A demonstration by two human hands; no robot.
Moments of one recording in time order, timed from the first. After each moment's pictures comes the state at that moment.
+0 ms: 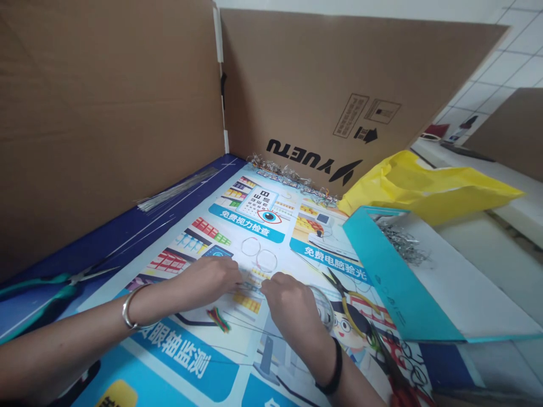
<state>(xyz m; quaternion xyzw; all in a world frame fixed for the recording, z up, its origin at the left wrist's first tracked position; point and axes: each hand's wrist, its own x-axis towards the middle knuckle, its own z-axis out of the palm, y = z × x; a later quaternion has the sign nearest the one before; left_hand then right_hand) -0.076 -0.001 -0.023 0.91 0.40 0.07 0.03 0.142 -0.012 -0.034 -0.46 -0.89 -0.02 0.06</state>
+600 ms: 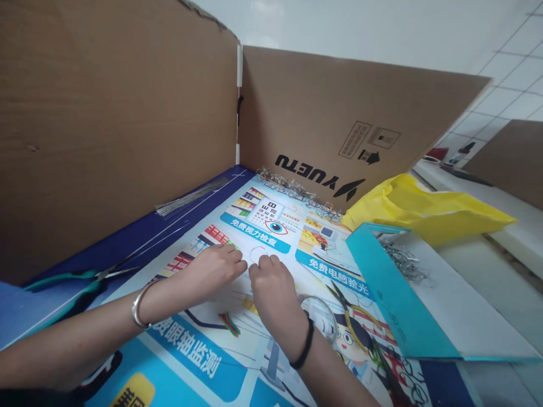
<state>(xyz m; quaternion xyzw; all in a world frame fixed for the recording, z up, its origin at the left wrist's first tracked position) -0.092 -0.002 0.007 0.90 0.40 0.09 -0.12 0.079 0.000 0.005 -0.43 -0.89 -0.11 0.06</state>
